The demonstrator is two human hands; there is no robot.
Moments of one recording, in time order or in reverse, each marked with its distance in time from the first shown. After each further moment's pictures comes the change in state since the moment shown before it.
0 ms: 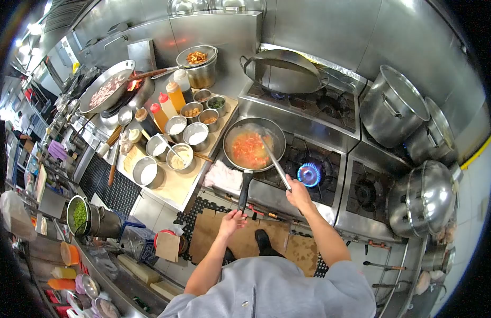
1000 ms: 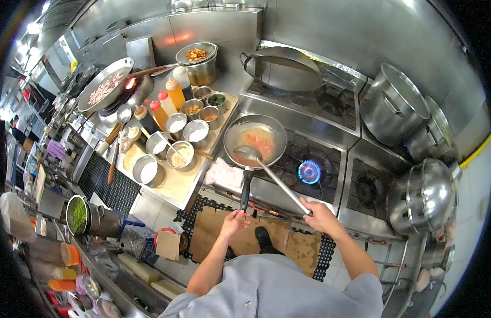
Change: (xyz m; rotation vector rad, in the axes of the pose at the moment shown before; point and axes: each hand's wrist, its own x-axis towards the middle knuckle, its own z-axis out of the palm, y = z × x) left_hand -0.008 -0.004 -0.001 -0.015 -0.052 -0.024; right_hand -0.095 -0.053 -0.097 0.055 -0.287 -0.022
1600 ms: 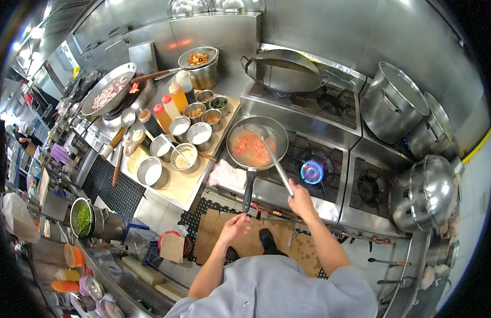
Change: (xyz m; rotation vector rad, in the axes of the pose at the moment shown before) left_hand -0.024 0.000 -0.017 0.121 -0.078 0.004; right_hand 0.082 0.027 0.072 -0.074 0.325 0.040
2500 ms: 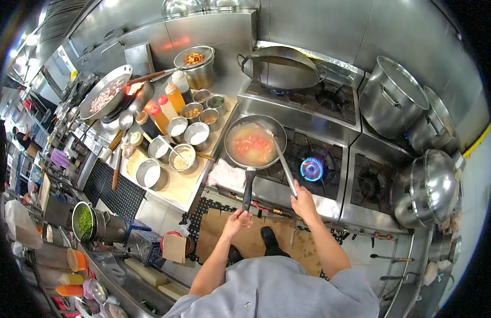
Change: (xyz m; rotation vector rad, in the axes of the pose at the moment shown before) left_hand 0.033 -0.006 0.004 -0.075 0.009 0.032; right_hand -0.017 0.012 0.006 0.064 0.022 0.082
